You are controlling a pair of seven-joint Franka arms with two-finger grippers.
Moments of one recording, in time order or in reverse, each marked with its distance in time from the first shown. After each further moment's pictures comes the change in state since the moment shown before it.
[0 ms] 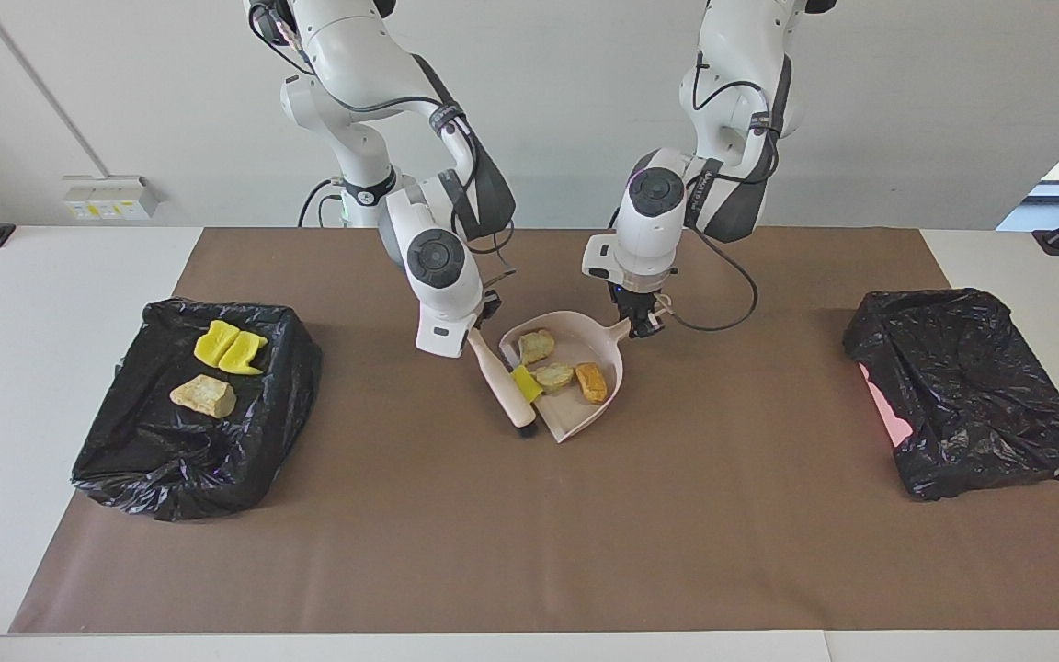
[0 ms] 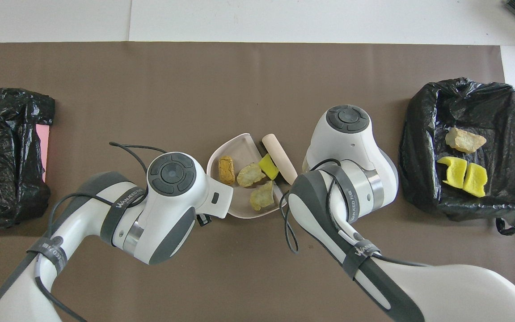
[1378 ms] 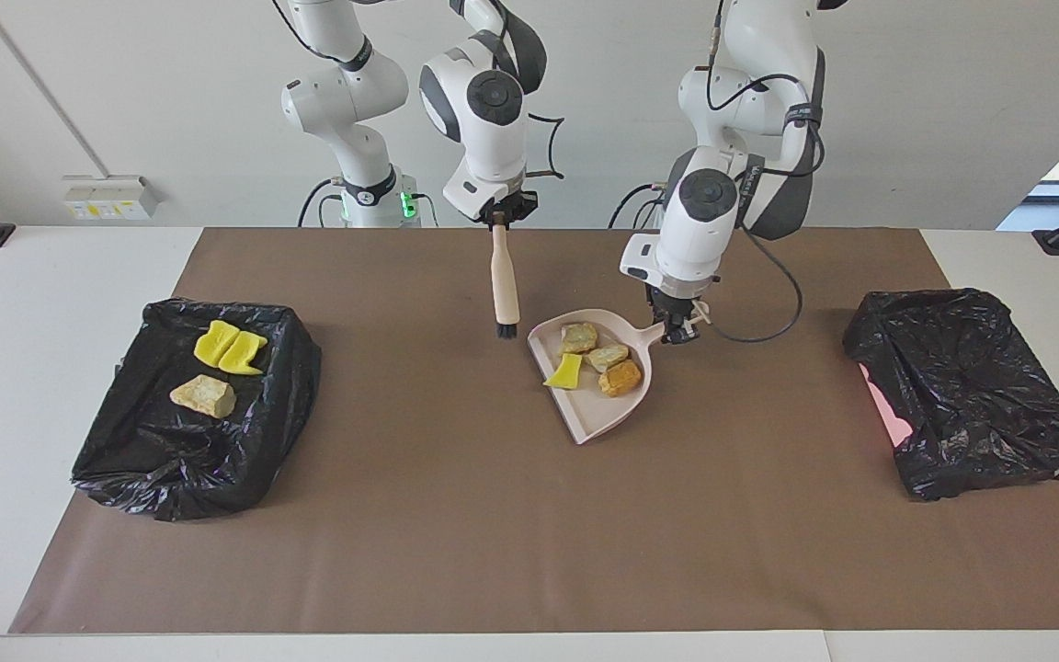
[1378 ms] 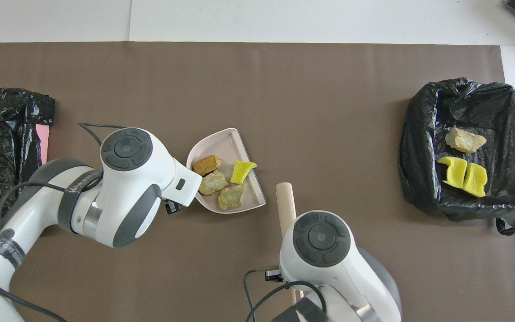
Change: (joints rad) left arm 0.146 -0.038 0.012 0.065 0.001 -0.112 0.296; right arm 0.241 -0.459 0.008 -0.377 0.029 -0.012 0.686
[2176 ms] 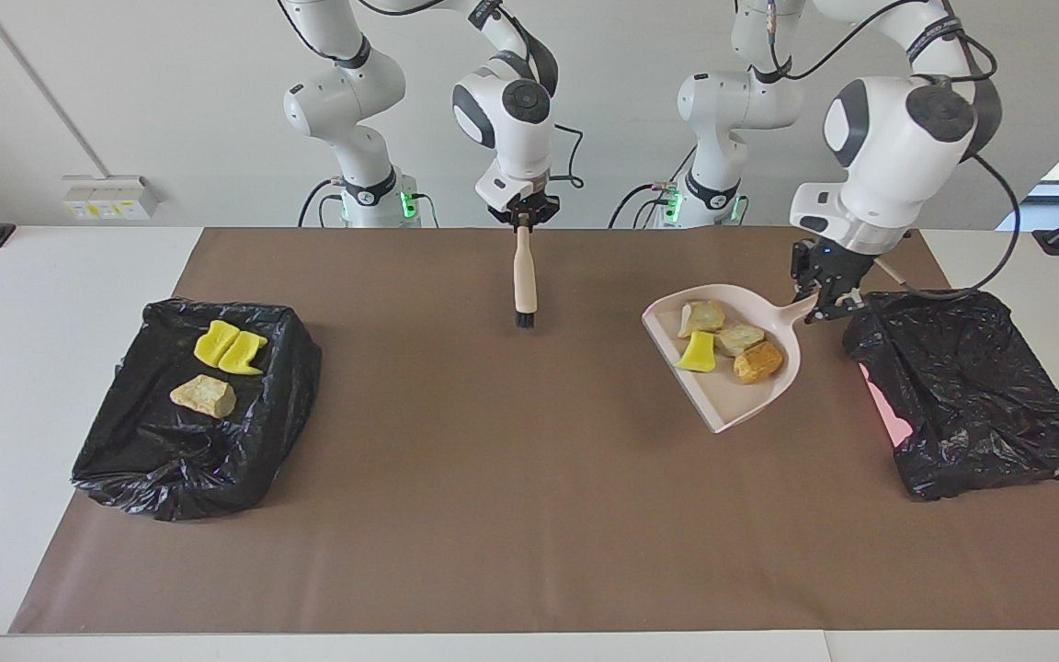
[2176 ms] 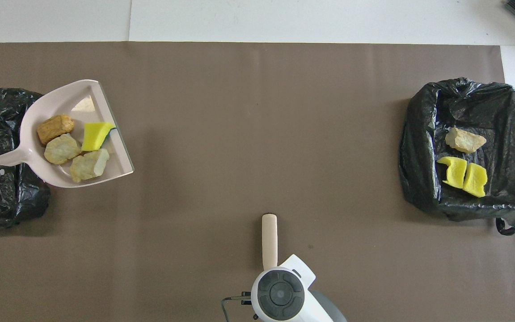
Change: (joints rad) left arm 0.548 -0.155 0.021 0.160 0.001 -0.161 0.484; right arm 0.167 0.059 0.001 -0.176 0.067 0.291 0.191
